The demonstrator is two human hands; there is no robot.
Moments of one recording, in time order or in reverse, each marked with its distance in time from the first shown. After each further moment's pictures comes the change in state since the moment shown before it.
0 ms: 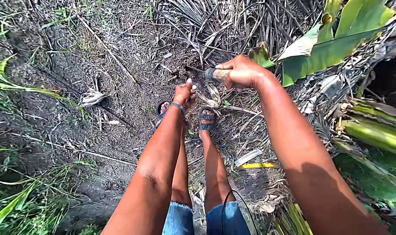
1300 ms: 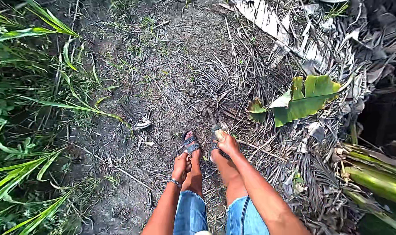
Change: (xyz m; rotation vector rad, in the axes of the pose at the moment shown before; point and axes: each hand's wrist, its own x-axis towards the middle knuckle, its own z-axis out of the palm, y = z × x) left_hand -0.206 -0.063 -0.152 -0.254 0.083 0.032; right_hand -0.085 -0.028 0.159 -0.105 0.254 0.099
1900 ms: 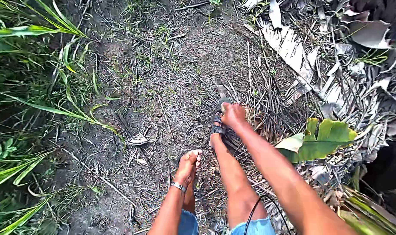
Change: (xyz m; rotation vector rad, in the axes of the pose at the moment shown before) left_hand 0.083 0.134 0.119 -0.187 -0.168 0.149; right_hand 0.202 -0.169 -0.186 -0.431 0.243 -0.323
